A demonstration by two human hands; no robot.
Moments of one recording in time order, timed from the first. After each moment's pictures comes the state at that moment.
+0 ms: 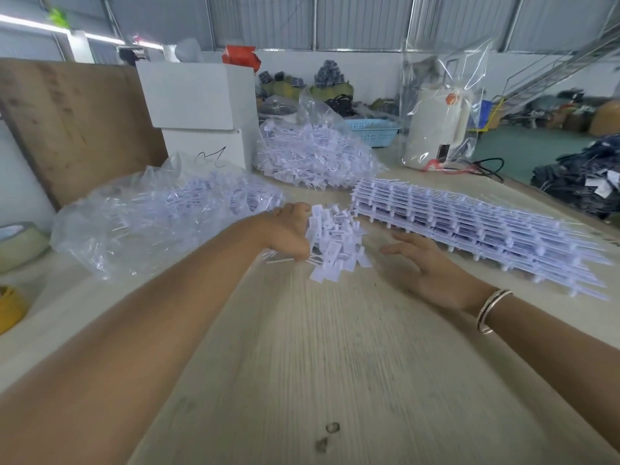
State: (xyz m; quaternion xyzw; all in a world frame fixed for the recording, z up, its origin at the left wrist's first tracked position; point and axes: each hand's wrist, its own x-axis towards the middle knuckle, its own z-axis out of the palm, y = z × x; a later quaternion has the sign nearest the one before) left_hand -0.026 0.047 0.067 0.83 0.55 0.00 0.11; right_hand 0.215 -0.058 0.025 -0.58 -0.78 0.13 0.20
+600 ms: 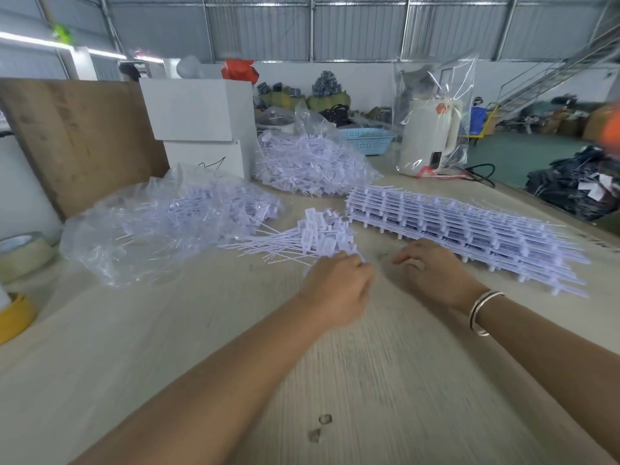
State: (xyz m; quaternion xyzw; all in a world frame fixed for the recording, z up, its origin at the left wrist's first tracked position) left_hand 0.032 -0.040 0.015 0.91 0.35 0.18 -0.06; right_hand 0.227 -0.060 0.023 -0.64 -0.74 0.02 0.23
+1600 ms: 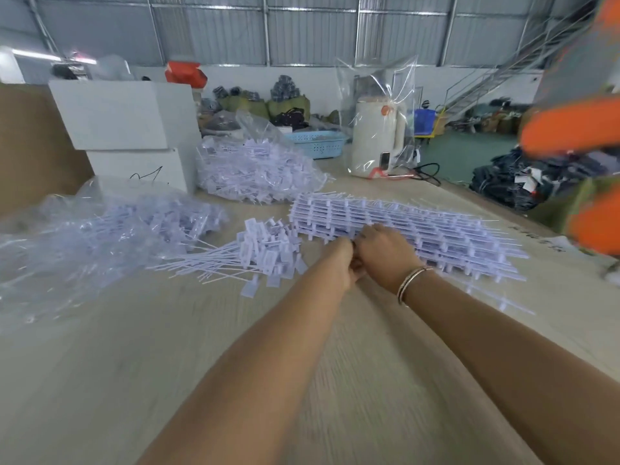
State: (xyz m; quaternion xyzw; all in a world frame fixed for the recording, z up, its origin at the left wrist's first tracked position) left_hand 0.169 0.012 0.030 0.36 0.45 0.37 0.73; right_hand 0.247 -0.027 0.034 -0.65 -0.72 -0.22 0.03
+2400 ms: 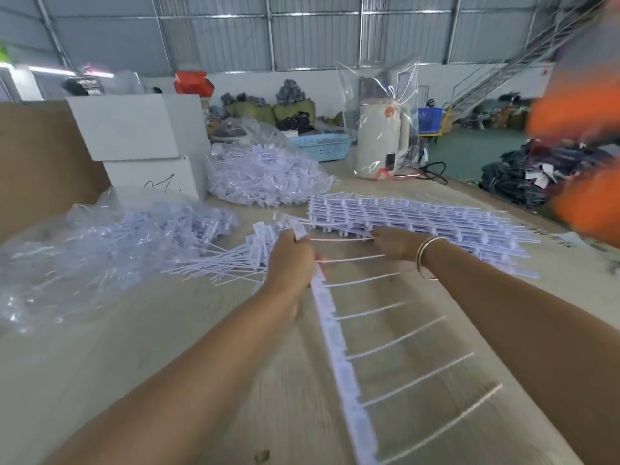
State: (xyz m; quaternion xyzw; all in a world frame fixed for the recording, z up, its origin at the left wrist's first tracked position) left_hand 0.076 -0.033 0.054 0.57 0.51 0.46 0.45; right_hand 0.263 -0.007 0.059 -0.74 -0.64 0.18 0.09
